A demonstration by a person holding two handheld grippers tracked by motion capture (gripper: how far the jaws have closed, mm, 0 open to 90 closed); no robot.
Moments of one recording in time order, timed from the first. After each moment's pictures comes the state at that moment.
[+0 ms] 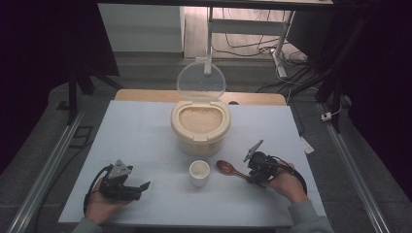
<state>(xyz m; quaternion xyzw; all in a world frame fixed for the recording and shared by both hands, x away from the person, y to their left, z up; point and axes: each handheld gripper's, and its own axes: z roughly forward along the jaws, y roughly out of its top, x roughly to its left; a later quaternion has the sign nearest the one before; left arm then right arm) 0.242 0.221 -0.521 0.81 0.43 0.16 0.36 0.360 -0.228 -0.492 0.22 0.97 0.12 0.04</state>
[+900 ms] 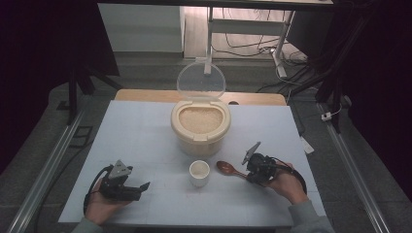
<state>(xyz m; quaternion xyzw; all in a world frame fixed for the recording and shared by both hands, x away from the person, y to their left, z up) 0.243 0.222 -0.523 0.81 0.43 0.16 0.36 0.354 -0.225 -0.487 0.18 0.97 0.12 0.05</state>
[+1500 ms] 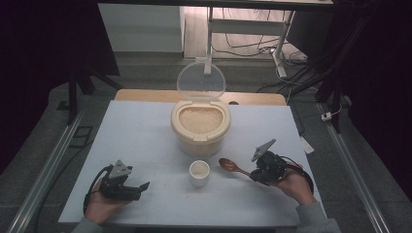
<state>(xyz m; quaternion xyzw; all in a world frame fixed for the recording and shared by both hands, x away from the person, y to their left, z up) 0.243 0.223 -0.524 0.81 0.43 0.16 0.36 0.349 -0.247 -0.469 0.20 0.96 0.19 0.04</state>
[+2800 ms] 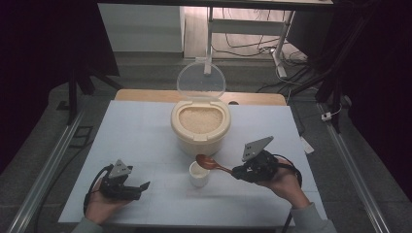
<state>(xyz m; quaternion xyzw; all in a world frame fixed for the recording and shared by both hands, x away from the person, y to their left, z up) 0.244 0.222 -0.522 0.81 0.43 0.16 0.36 0.316 -0.199 -0.413 0.10 0.95 0.31 0.04</state>
